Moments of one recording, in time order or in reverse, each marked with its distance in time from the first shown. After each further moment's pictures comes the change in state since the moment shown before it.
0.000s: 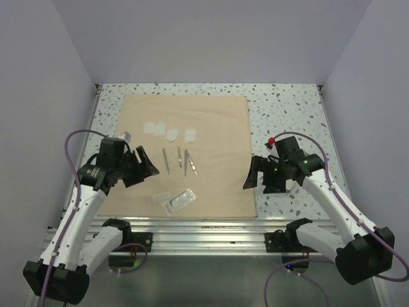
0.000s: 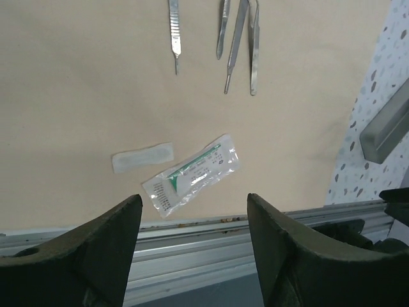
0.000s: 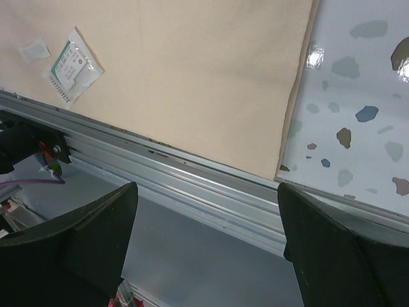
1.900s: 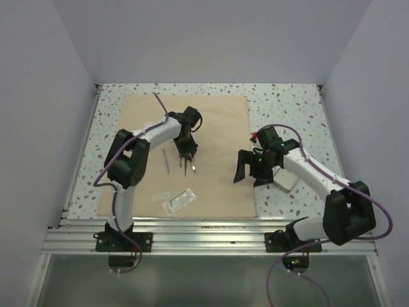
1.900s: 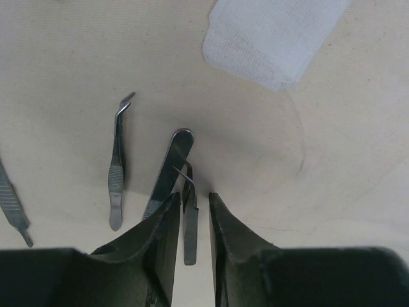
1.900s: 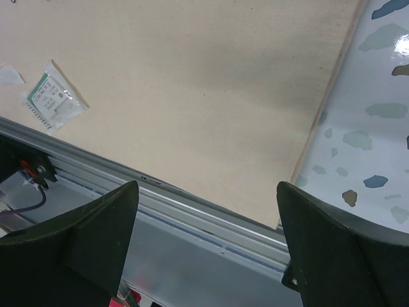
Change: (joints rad) left arm -0.346 1.239 0.680 0.082 -0.303 -0.300; right arm 0.064 0.350 0.091 0.163 0.025 -0.006
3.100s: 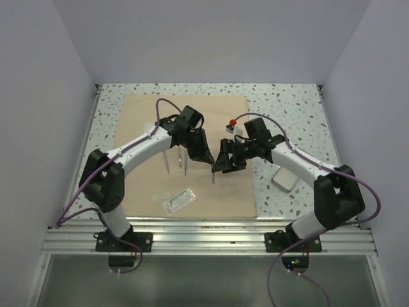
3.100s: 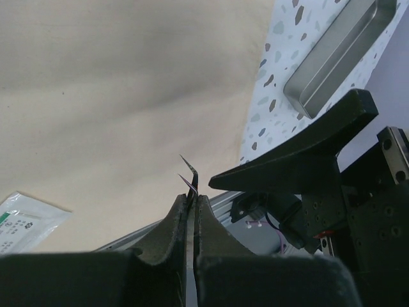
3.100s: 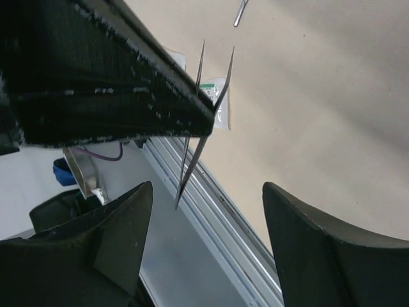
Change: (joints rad) left arm -0.104 -0.330 -0.156 0.144 0.455 0.062; right arm 0.071 0.128 0.073 0.361 -0.418 -0.052
